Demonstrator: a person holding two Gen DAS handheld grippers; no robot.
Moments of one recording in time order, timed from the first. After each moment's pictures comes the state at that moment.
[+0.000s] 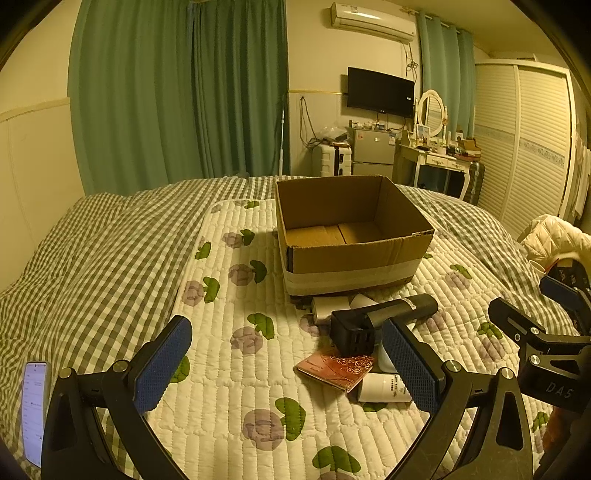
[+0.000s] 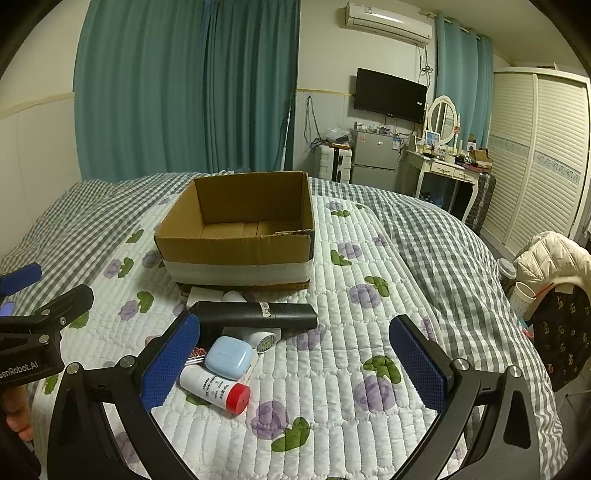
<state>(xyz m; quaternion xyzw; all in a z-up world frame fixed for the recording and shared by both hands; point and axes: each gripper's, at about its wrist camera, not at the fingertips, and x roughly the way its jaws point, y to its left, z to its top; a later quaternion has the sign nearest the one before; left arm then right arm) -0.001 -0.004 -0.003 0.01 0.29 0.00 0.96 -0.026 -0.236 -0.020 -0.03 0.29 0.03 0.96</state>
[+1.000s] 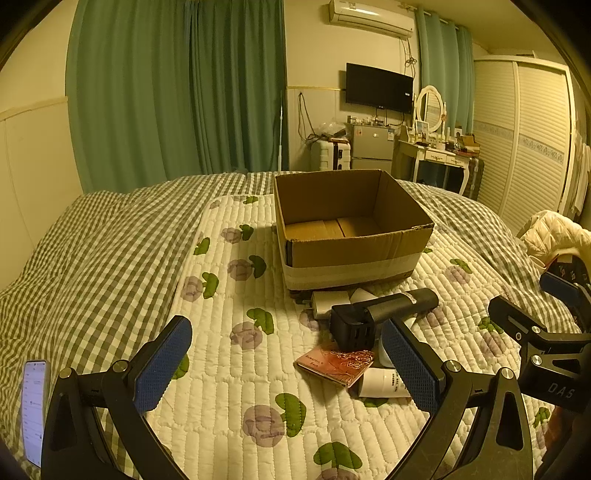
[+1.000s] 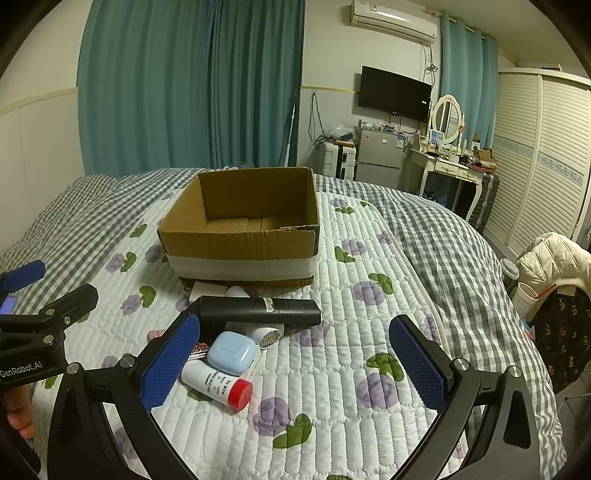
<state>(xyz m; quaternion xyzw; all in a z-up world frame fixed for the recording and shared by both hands) -0.003 -0.005 -0.008 0.02 0.30 0.00 0.96 -0.028 -0.235 -0.023 -0.03 0.29 0.04 0.96</state>
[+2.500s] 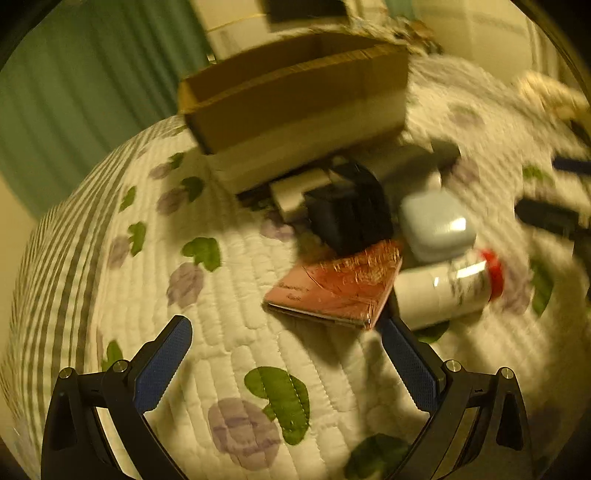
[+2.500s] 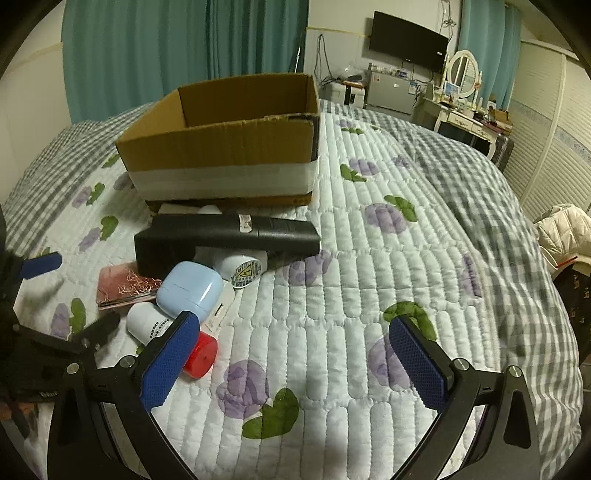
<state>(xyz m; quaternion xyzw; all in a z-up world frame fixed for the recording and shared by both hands) 0.049 -0.044 -0.127 0.20 0.42 -0.06 0.88 0.023 -0.248 -0.108 -0.05 0.41 0.05 0.91</state>
